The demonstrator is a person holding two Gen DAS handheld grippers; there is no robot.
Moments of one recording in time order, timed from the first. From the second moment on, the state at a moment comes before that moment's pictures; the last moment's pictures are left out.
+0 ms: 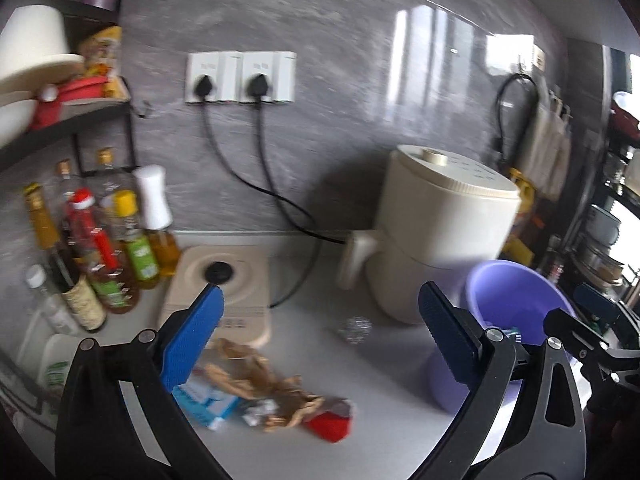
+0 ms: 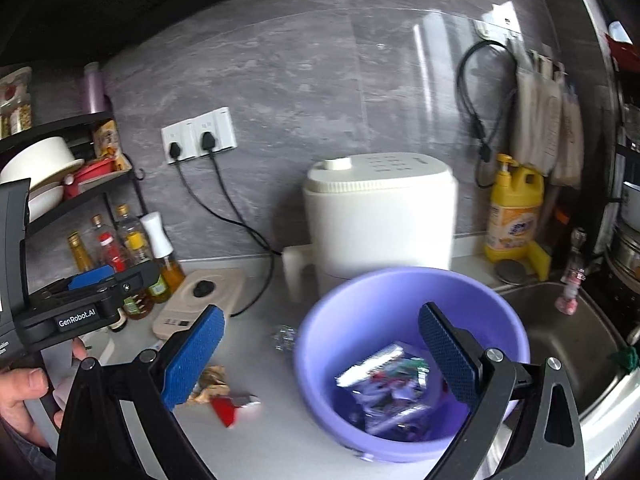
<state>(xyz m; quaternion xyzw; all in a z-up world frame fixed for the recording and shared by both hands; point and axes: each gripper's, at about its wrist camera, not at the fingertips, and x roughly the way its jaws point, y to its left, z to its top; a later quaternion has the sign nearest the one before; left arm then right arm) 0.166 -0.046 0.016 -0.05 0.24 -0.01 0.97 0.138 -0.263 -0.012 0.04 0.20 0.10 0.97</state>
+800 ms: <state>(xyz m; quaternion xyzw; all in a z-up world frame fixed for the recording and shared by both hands) 0.108 0.038 -0.027 -0.05 0.27 0.11 0.95 0.138 -0.157 -0.042 0.01 0.25 0.21 0.95</state>
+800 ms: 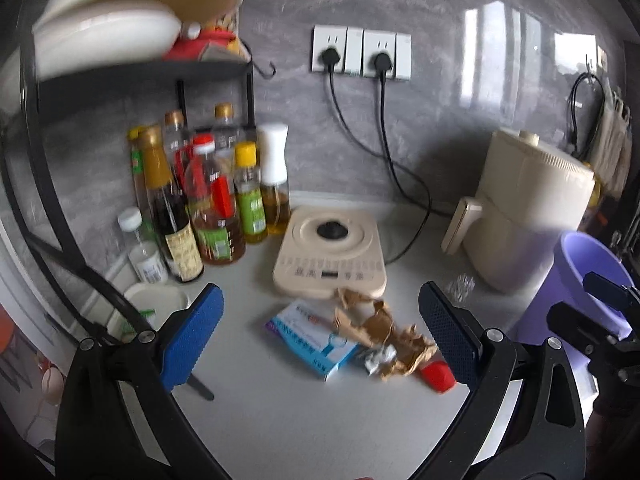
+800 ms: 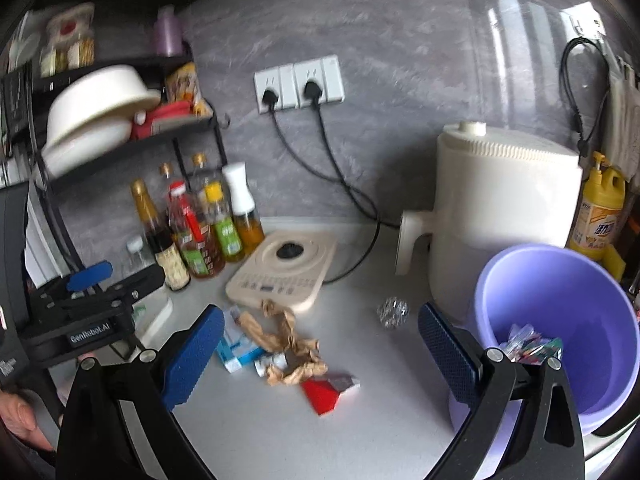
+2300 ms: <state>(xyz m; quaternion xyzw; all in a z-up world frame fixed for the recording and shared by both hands) 0.168 0.004 -0.165 -0.06 0.39 -0.04 0.92 0.181 -0.153 -0.177 0.05 0.41 0.22 0.88</state>
